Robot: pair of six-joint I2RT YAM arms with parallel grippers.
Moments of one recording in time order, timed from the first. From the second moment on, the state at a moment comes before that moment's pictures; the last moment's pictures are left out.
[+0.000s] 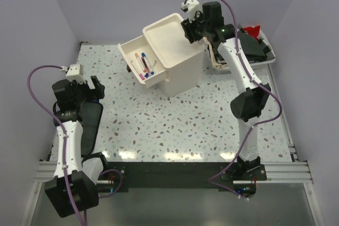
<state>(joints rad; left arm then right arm) 0.33 0.92 0.71 -0.21 0.34 -0.05 0.37 2.14 2.41 -0.73 -0.14 -0.33</state>
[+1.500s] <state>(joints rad) 0.09 1.50 1.01 0.16 0.84 -0.11 0.31 2.17 2.41 -0.79 -0.23 -0.27</state>
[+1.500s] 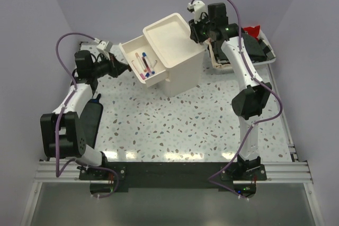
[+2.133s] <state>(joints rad) 0.00 1.71 1.23 0.16 0.83 -0.09 0.29 2.18 2.41 -0.77 -0.23 -0.30</state>
